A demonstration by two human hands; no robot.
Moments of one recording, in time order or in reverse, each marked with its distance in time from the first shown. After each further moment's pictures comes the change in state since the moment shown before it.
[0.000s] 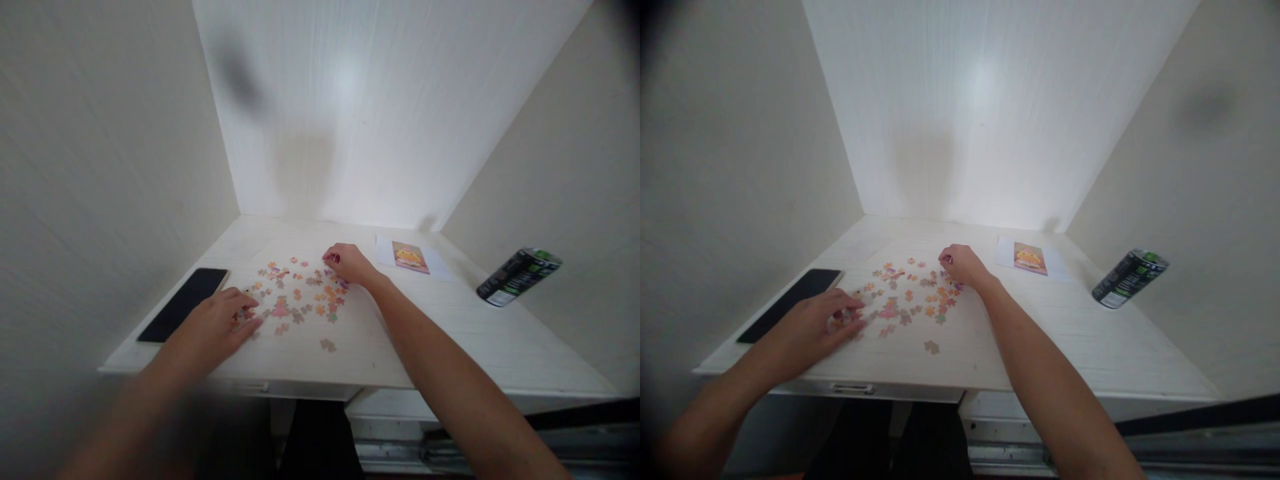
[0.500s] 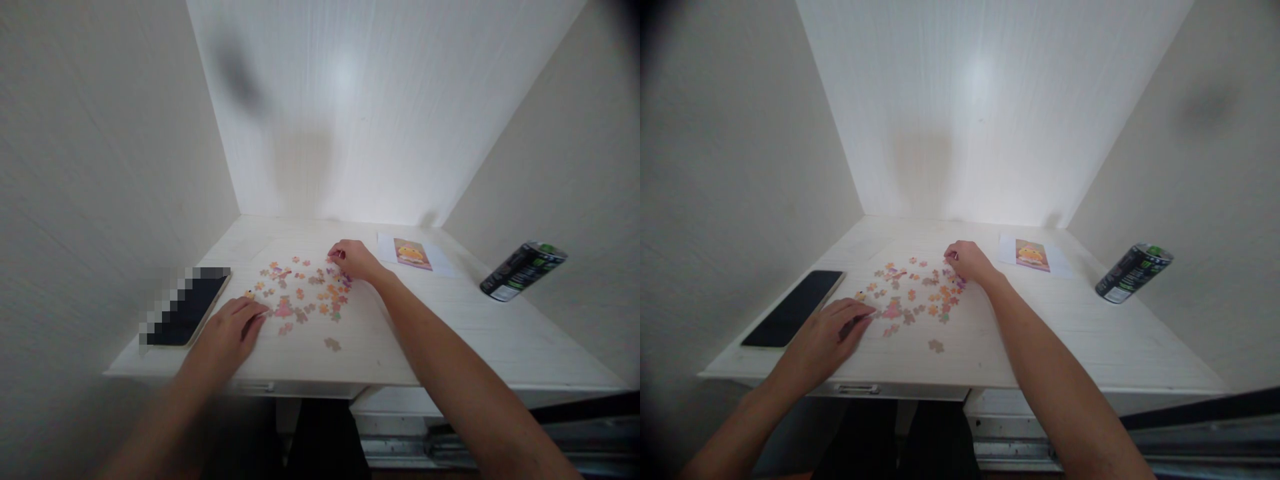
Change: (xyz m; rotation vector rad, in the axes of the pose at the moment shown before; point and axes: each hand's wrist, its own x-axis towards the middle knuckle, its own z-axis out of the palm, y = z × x) left_hand -0.008 -0.006 0.035 -0.064 0.191 0.134; right_hand 0.000 0.008 -0.003 -0.007 0.002 0.014
